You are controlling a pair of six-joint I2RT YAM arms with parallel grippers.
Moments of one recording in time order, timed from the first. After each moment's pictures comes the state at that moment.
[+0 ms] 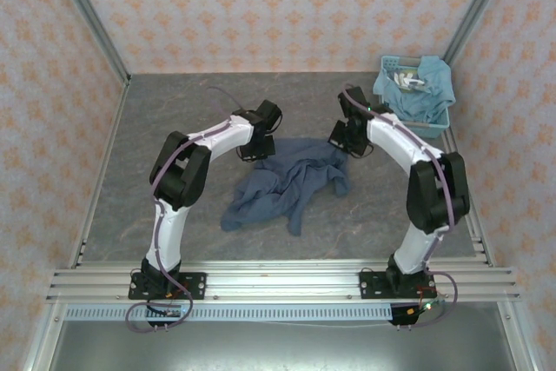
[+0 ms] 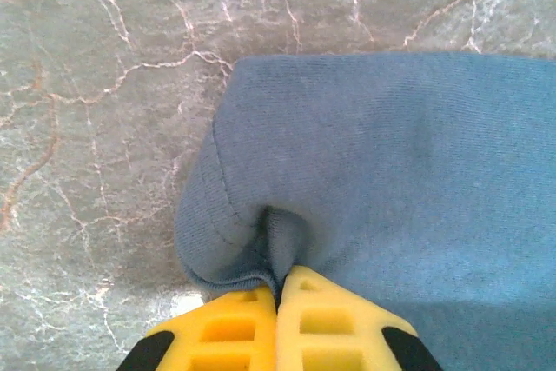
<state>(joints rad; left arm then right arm) -0.48 2.15 1.62 -0.81 -0.11 -0.70 0.30 1.79 1.42 -0.83 -0.04 0.71</state>
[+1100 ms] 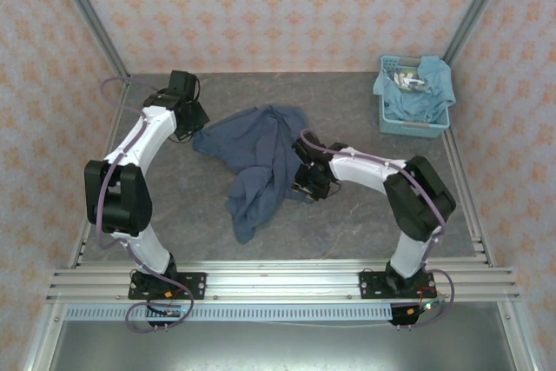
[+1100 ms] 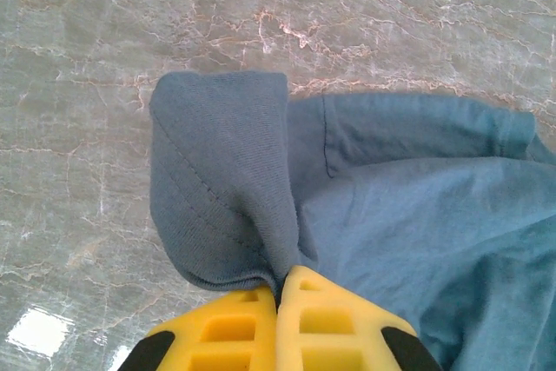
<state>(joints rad) -0.07 1.72 1.45 -0.80 -0.09 -0.69 0.65 1.78 1.11 -0.64 -0.14 1.08</state>
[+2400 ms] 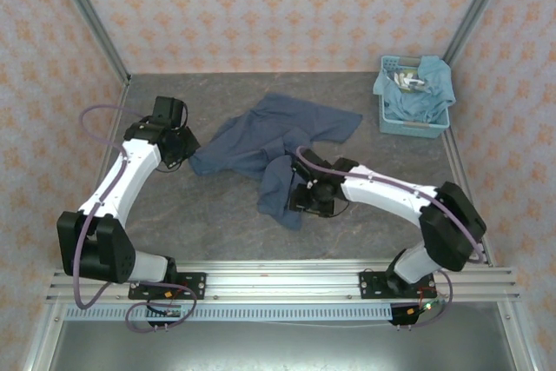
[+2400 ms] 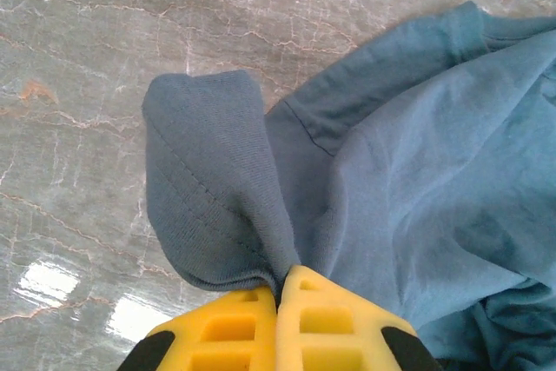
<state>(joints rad) -0.06 1.39 1.16 -0.88 -0.05 -0.72 0.82 1.53 0.98 -0.75 -0.18 0.97</state>
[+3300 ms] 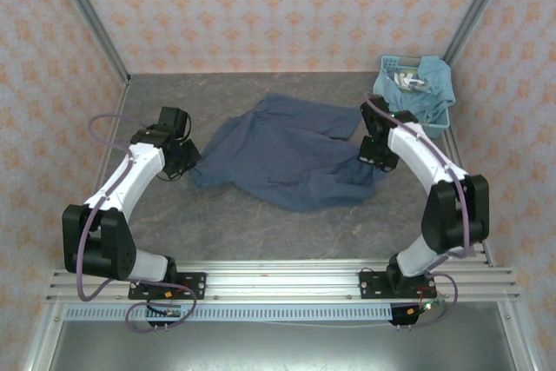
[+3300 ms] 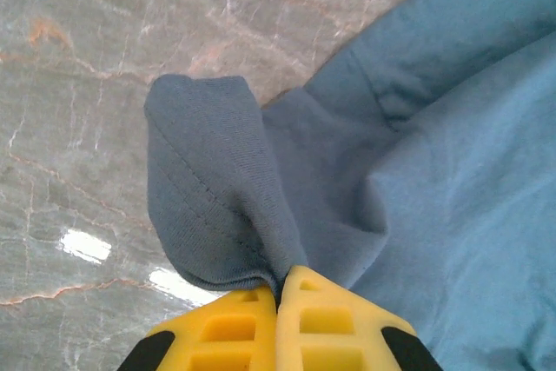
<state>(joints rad) -0.06 1.40 1.04 -0.86 -0.04 -0.71 0.18 1.63 1.28 -1.06 0.19 0.55</state>
